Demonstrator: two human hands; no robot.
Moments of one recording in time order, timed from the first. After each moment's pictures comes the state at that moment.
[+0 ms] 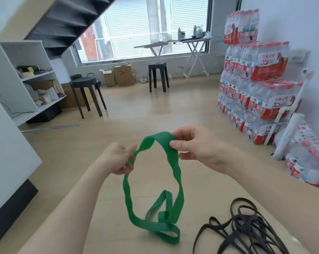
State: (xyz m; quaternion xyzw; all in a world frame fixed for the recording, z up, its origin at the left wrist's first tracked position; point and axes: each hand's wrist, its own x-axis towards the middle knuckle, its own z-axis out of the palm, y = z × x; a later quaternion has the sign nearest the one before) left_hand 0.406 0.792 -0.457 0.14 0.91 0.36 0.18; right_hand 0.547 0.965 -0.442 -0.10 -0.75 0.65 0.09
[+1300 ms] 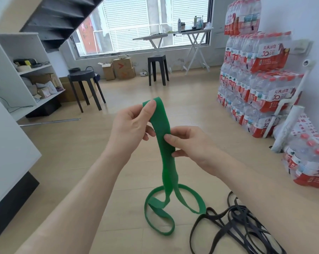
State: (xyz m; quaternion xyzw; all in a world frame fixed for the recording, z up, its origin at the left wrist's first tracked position) left_hand 0.462 0.828 -0.420 0.31 0.70 0.64 0.06; right_hand 0.550 0.960 -0.465 -0.10 -0.74 0.65 0.13
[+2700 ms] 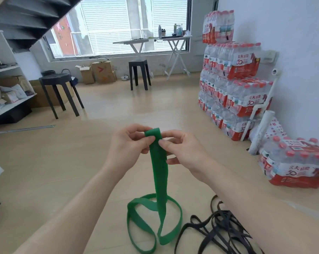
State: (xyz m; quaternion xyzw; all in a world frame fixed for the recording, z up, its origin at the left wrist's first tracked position) left_hand 0.442 0.871 -0.462 0.33 0.71 0.62 0.10; right_hand 0.546 0.986 -0.470 -0.18 -0.72 0.64 0.17
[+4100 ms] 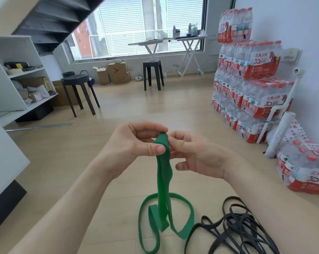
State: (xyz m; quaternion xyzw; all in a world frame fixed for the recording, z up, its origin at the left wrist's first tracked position) left_hand 0.457 0.824 -0.426 0.42 0.62 0.62 0.25; right_hand 0.560 0.989 -0.453 -0.01 -0.65 0.76 -0.02
